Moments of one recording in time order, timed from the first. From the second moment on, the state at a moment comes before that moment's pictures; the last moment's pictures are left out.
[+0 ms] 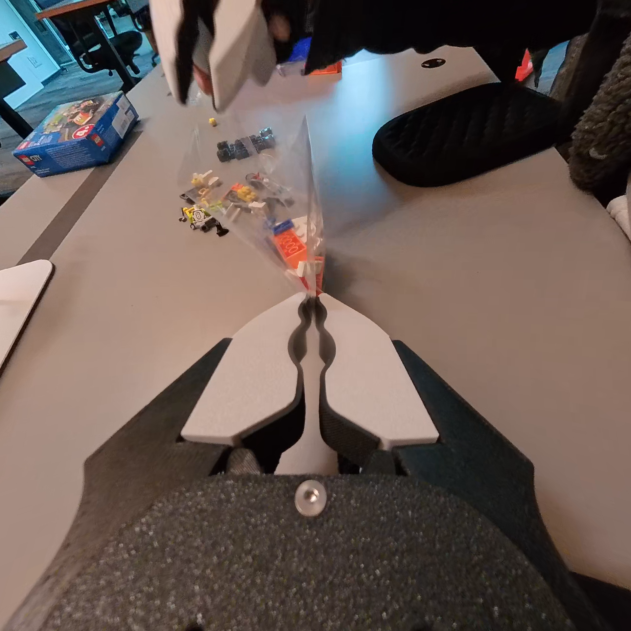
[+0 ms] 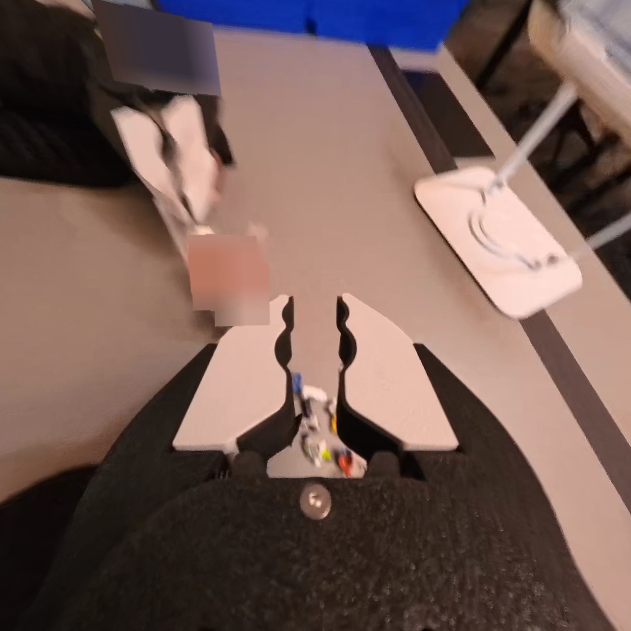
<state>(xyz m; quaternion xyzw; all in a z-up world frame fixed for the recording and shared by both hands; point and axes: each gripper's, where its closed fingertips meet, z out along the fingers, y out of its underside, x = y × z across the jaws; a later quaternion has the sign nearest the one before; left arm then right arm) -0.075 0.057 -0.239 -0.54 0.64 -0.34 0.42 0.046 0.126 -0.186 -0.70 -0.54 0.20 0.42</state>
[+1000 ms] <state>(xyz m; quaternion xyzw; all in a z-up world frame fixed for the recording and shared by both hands) -0.075 0.057 -0.239 -0.55 0.63 -0.35 0.42 0.030 0.111 -0.194 -0.70 -0.64 0.19 0.26</state>
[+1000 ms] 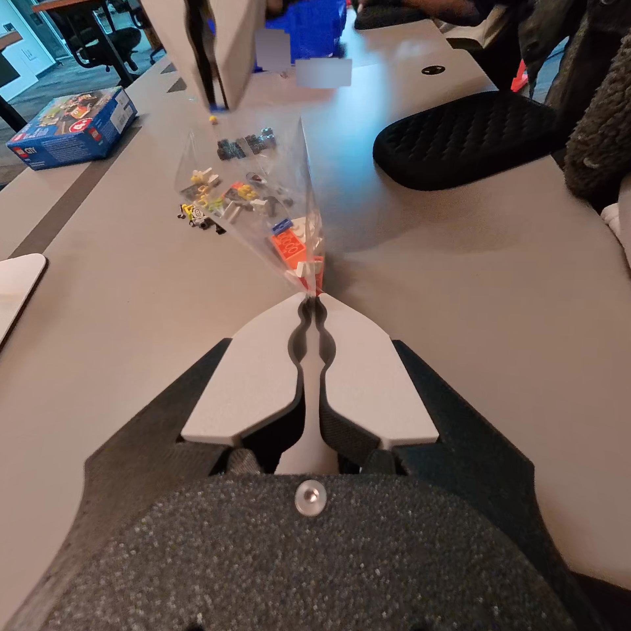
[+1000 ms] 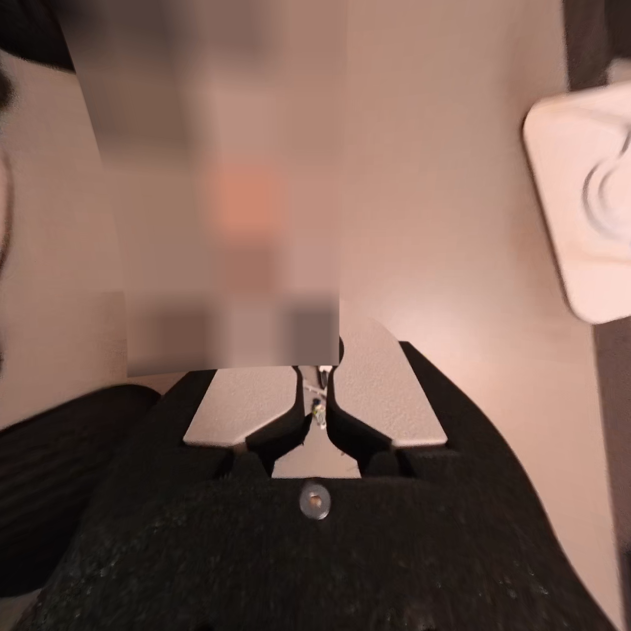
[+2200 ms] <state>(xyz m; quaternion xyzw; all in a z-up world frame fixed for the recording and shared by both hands) -0.074 0.057 -0.240 -0.55 0.63 -0.35 0.42 0.078 0.110 -0.246 -0.74 -0.62 0.16 0.21</state>
